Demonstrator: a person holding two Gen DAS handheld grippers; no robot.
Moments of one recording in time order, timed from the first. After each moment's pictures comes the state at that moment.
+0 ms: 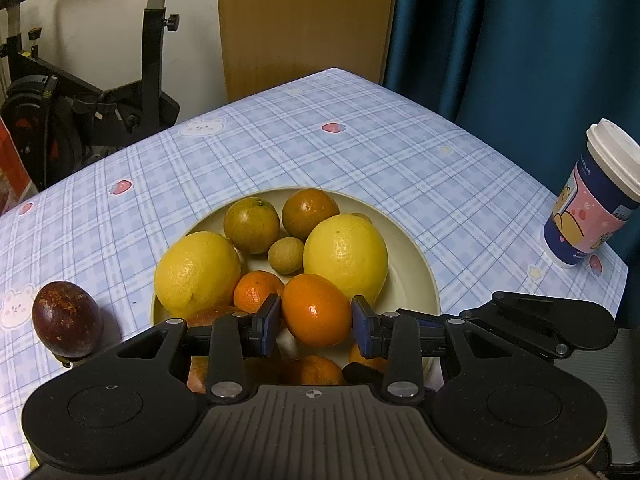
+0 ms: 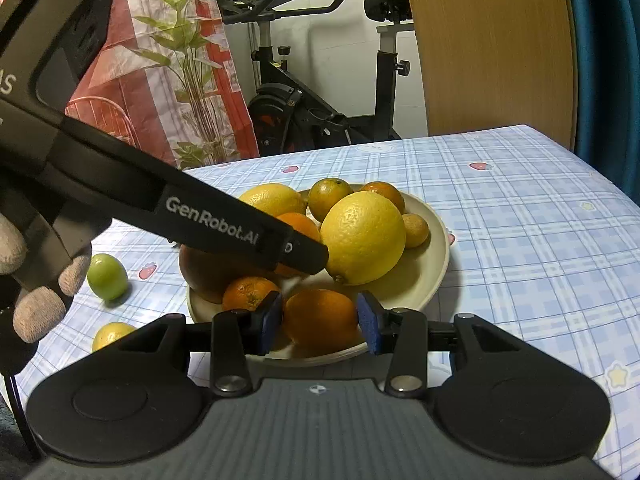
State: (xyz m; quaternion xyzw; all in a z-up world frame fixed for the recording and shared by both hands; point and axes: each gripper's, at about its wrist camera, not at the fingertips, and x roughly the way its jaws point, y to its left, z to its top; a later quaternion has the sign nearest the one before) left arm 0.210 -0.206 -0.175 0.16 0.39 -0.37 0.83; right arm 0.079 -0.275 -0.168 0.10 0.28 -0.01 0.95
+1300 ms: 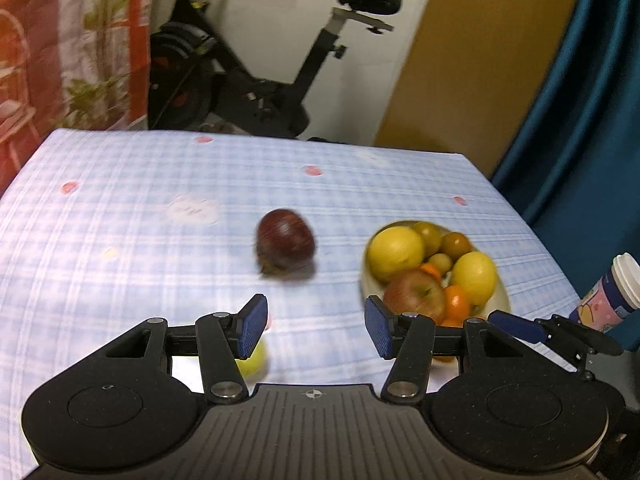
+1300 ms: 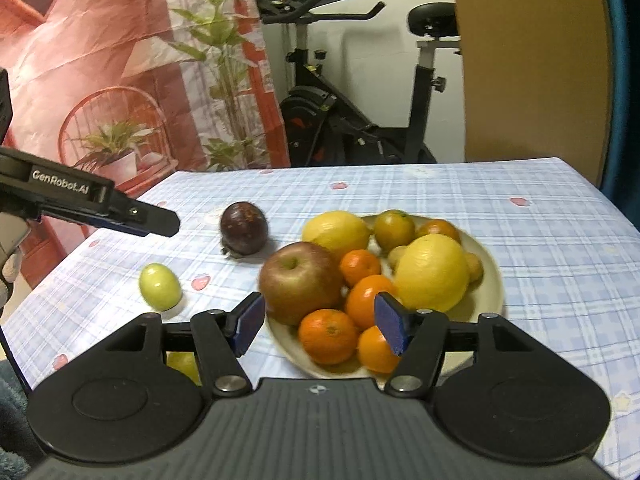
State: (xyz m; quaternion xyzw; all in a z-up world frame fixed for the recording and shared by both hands) left arm 0.197 -0.019 -0.131 -0.02 0.39 -0.23 0.89; right arm 0.088 -0.229 -0.134 0.07 0.28 0.03 0.96
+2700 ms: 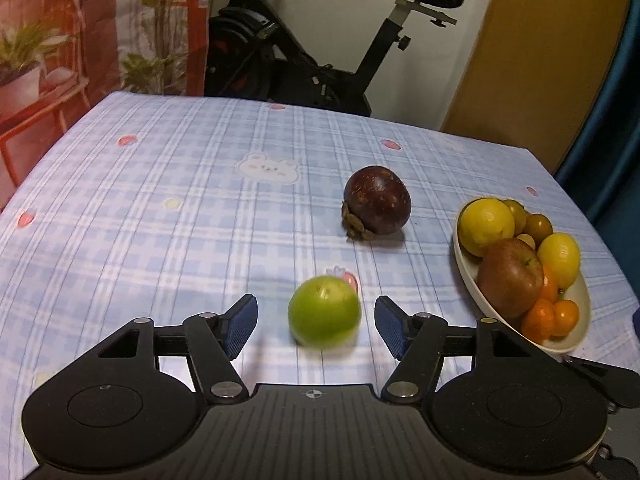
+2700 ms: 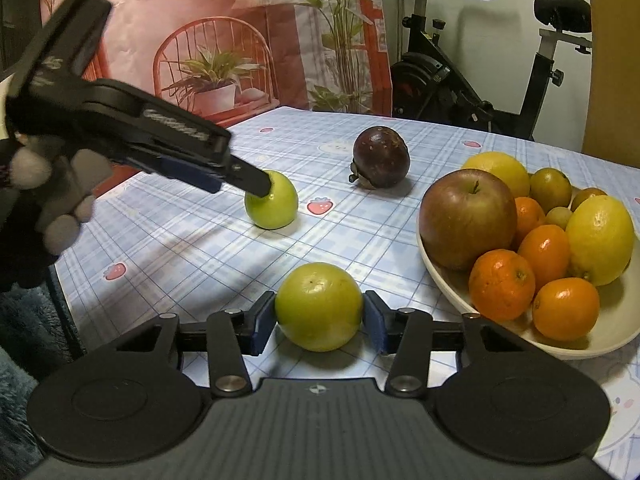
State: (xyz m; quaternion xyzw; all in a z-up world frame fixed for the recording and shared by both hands) left arm 0.209 0.003 -0.182 -0.02 0.40 -0.16 0.90; right arm 0.096 -0.164 -0.189 0.00 0.31 0.16 0.94
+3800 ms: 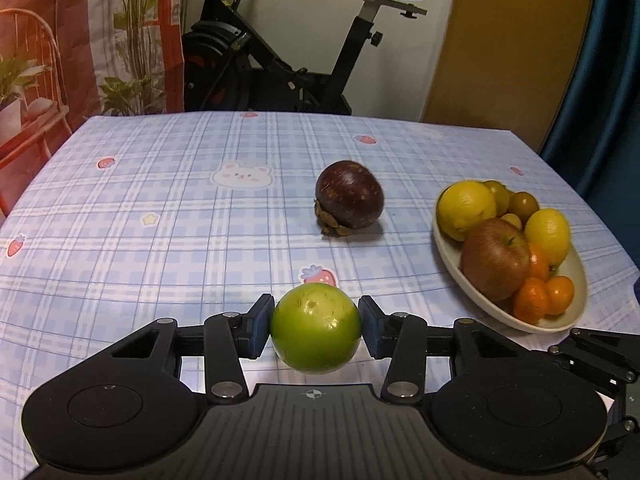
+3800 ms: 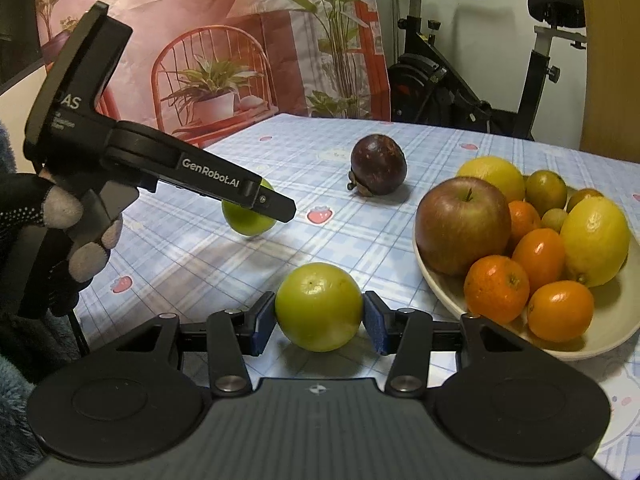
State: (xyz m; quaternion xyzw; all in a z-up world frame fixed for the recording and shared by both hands) left arm 0.194 -0.012 -0.177 0.02 0.38 -0.18 0.91; right arm 0.092 -0.166 -0.179 0.02 0.31 0.16 0.94
